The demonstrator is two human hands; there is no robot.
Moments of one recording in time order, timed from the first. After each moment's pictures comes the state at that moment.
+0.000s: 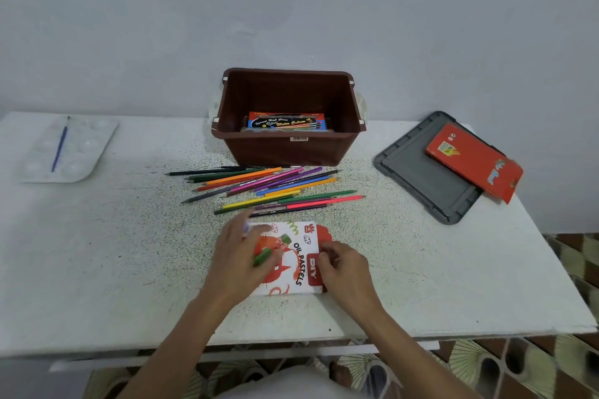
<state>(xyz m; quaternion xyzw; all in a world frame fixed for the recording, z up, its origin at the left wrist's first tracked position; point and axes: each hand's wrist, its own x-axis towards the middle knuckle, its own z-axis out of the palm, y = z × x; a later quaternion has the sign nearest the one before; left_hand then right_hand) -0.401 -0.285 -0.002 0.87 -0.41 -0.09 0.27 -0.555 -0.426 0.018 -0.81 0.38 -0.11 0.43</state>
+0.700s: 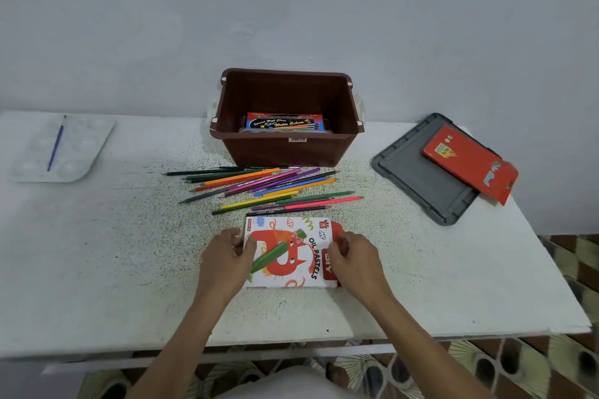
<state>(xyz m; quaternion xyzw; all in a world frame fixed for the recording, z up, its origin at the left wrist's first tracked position) -0.407 -0.288 0.017 0.88 -0.17 -0.19 0.40 -0.557 -0.456 0.007 -0.83 0.42 -0.07 0.36</state>
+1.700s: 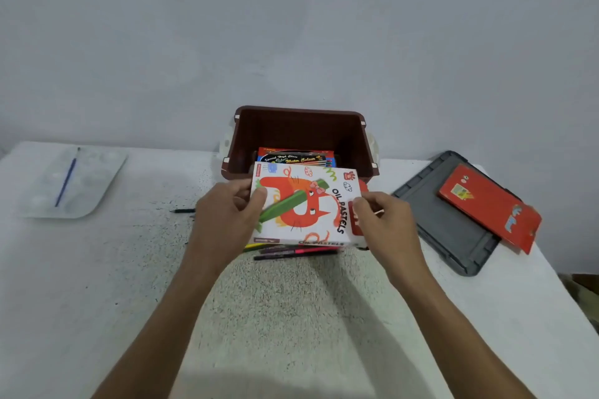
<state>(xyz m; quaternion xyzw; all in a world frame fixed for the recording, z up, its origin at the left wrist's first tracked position) -0.336 -0.339 0.135 0.83 -0.27 -0.07 0.48 -0.487 -0.493 0.144 -0.75 0.41 -0.23 0.47</state>
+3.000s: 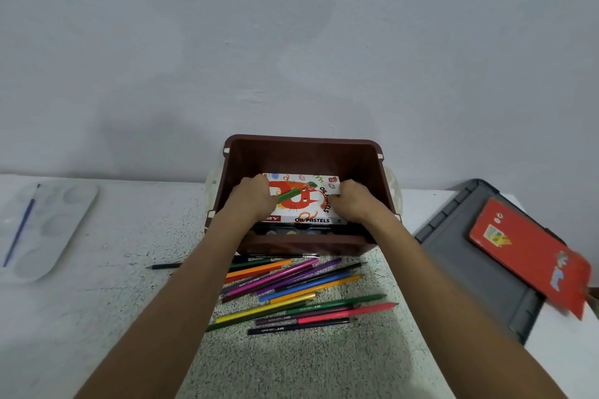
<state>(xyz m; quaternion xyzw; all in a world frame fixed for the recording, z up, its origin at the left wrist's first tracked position) -0.183 -0.490 0.071 0.92 -0.29 -0.22 0.15 -0.315 -0.630 0.093 -0.84 0.41 0.10 0.34</state>
